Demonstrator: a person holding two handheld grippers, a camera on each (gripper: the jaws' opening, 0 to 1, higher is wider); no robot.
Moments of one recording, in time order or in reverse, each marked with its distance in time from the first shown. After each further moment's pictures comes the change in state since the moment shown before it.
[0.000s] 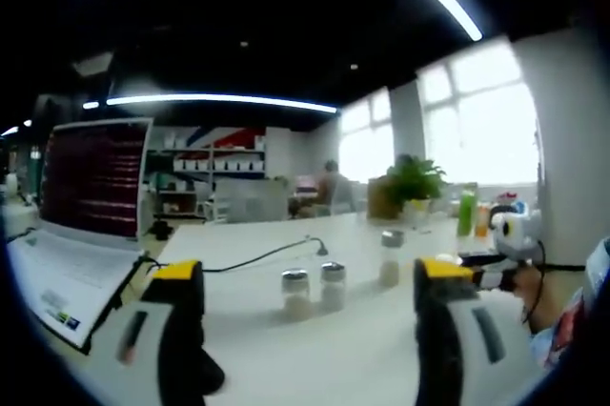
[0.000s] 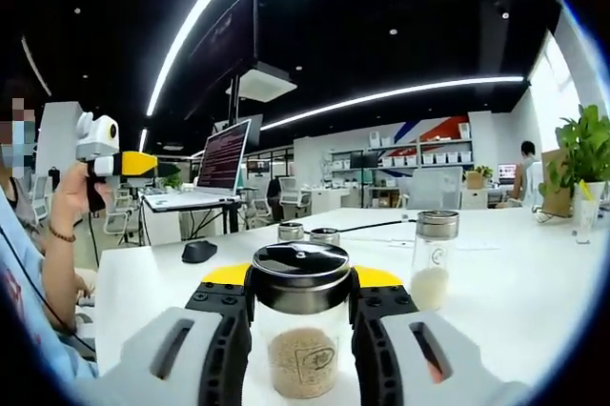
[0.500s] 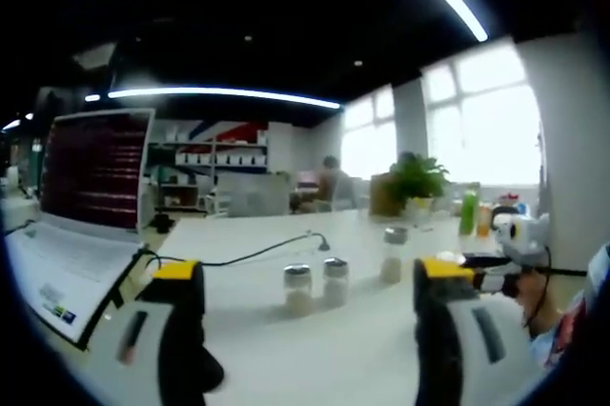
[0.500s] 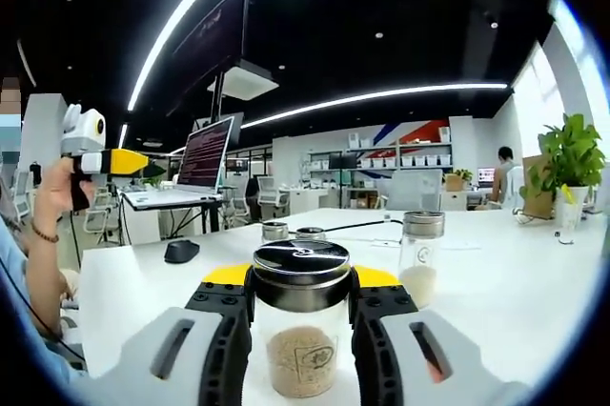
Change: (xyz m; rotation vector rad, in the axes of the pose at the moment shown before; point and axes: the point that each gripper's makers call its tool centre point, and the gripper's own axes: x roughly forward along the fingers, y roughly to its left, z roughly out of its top) left arm 0.004 0.004 -0.007 -0.014 0.023 0.015; right arm 0.000 -0.002 -0.001 -0.006 -0.014 -0.113
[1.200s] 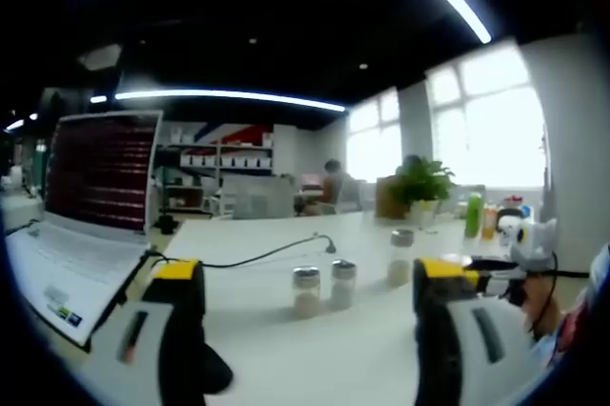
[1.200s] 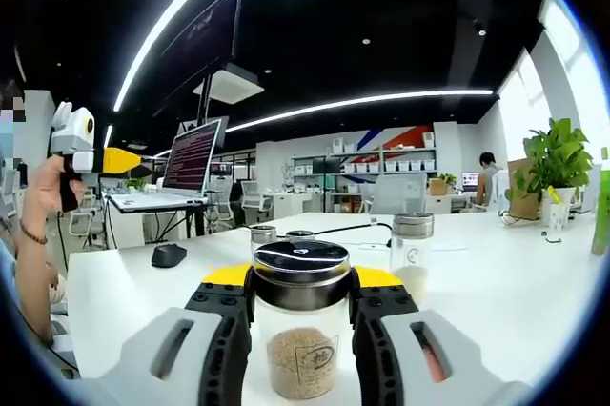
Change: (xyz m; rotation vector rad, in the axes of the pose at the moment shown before) left arm -0.001 0.011 0.000 -0.005 -0.003 0.016; right arm -0.001 -0.002 0.001 -0.012 -0.012 -0.070
